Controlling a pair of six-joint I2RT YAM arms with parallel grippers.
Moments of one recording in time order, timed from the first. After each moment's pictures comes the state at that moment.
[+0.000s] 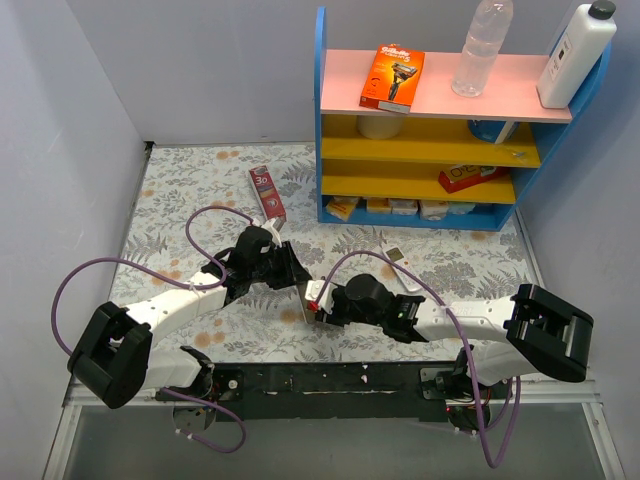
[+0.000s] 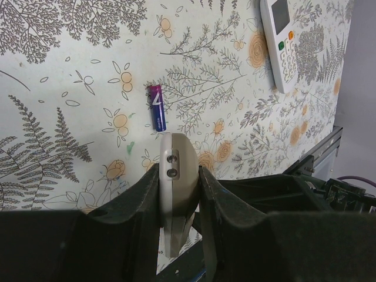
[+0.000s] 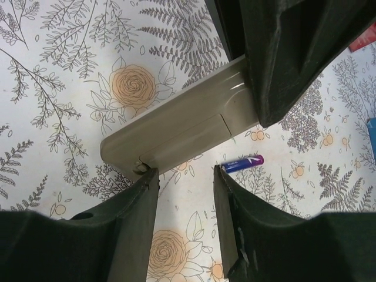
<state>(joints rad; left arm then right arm) -0.61 1.25 0.62 -0.06 0.27 -0.82 1.17 1.35 0.52 0.32 -0.02 -0.37</state>
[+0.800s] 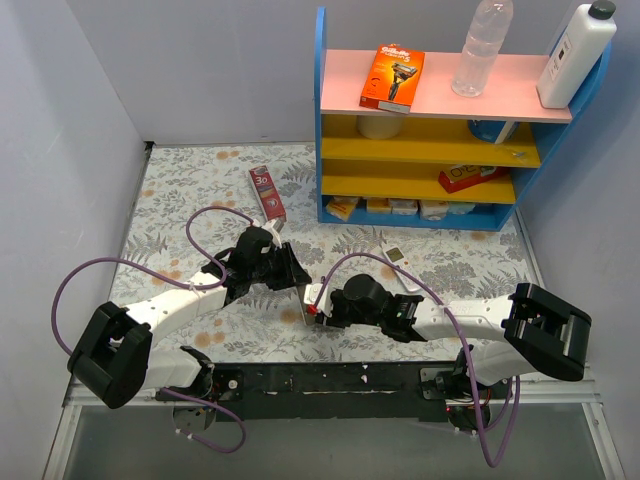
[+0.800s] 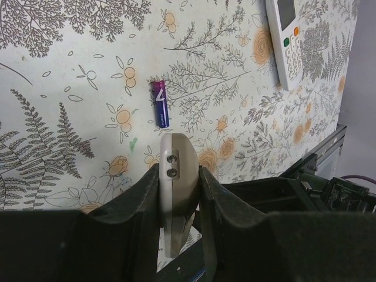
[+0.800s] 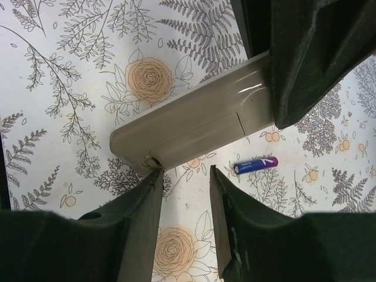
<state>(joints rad) -0.61 1.25 0.62 -0.08 0.27 -0.82 1.17 1.36 0.54 0.29 -0.06 -0.39</state>
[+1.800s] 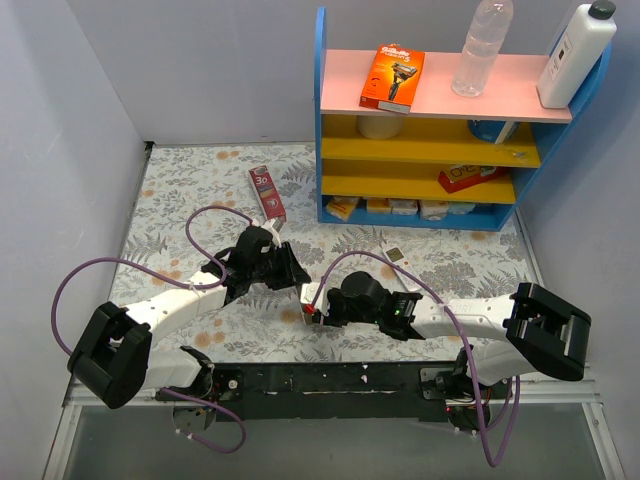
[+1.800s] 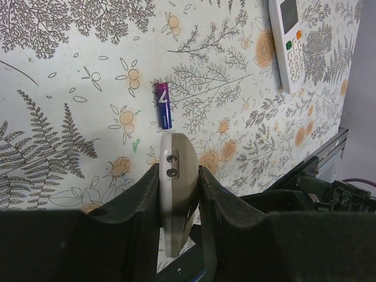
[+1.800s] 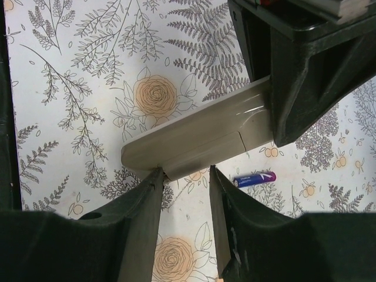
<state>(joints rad) -0.61 1.25 0.63 -0.09 0.26 -0.82 1.17 1.36 0.57 0.27 -0.10 -0.40</state>
